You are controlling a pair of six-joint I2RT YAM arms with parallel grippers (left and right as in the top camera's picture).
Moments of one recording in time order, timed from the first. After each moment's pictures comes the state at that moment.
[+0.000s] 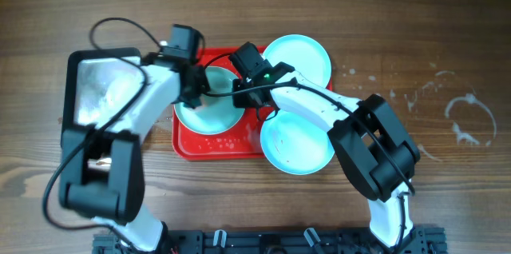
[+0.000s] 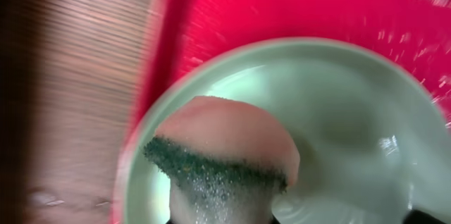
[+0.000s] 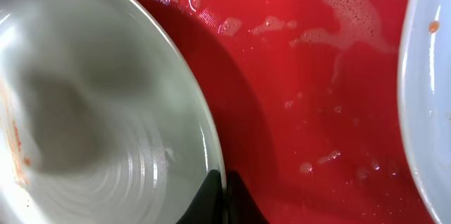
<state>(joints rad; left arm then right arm) -0.23 1.80 1.17 -0.67 -0.10 -0.50 0.69 2.09 1.40 -0.50 -0.07 0.62</state>
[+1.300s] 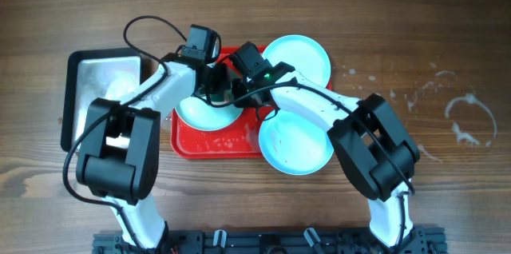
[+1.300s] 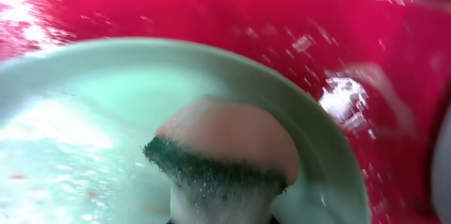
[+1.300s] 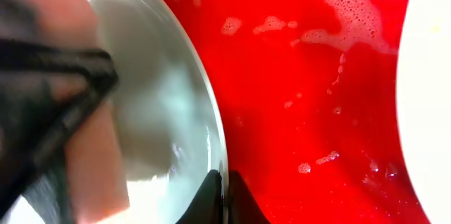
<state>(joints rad) -0.28 1.94 1.19 -0.46 0.09 -0.46 0.69 2.09 1.40 -0.49 -0.08 0.62</state>
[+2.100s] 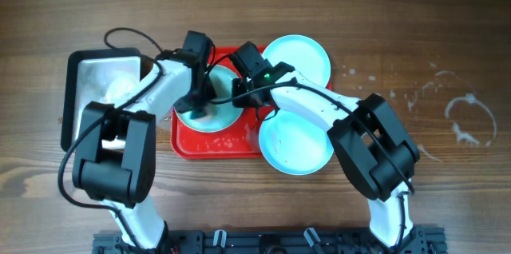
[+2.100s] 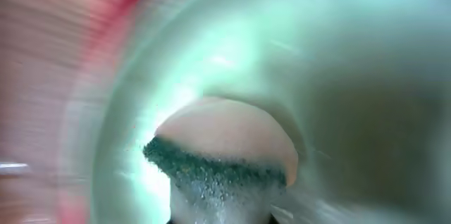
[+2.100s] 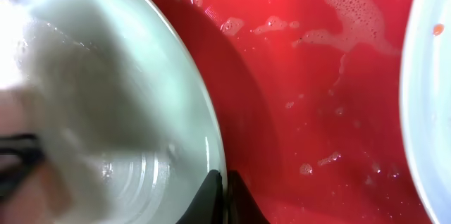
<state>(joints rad) -0.26 1.92 1.20 -0.76 -0.07 -0.61 0.69 2.09 1.40 -0.49 -0.09 0.62</state>
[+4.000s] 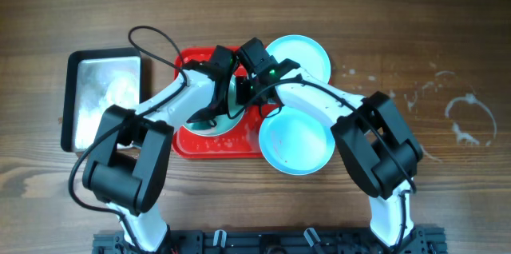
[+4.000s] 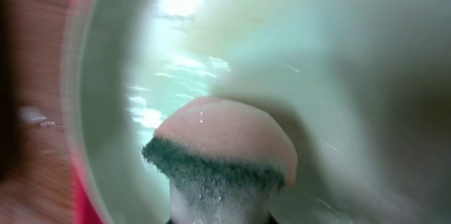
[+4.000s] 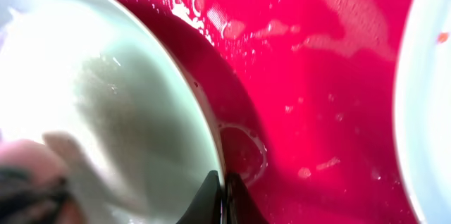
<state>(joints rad) -0.42 1.91 1.16 -0.83 -0.25 -0.63 0.66 2.09 1.40 -0.48 -0.16 0.60</state>
